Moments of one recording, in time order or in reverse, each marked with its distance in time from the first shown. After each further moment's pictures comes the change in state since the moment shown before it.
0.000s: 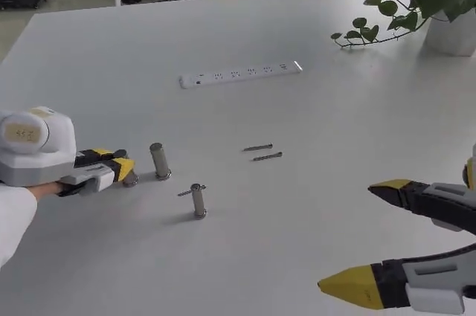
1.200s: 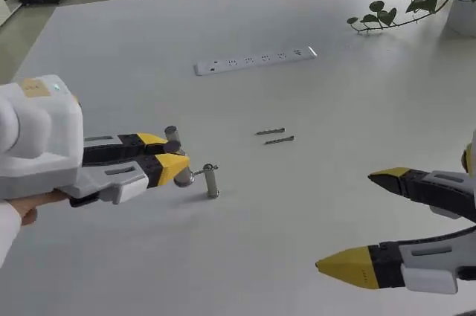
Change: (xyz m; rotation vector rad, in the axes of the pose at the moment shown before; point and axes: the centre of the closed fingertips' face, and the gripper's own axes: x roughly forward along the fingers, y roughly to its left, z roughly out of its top) left arm -0.084 -0.154 0.050 0.200 -0.107 -0.306; right arm 0.003 0.009 -0.004 0.021 -0.041 0.030
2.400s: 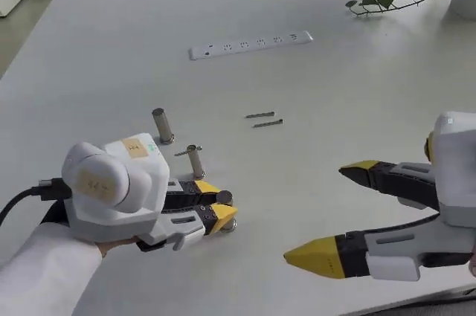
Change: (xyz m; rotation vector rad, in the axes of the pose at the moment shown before) left arm 0.059 -0.072 -0.060 -0.013 0.130 -0.076; right arm 0.000 0.014 -0.012 0.015 0.005 0.103
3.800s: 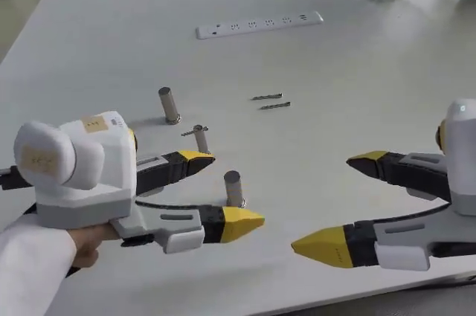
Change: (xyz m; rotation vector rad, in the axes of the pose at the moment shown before) left arm -0.035 -0.028 0.020 -0.192 -0.163 -0.118; right arm 0.001 0.006 -0.004 -0.002 0.038 0.013
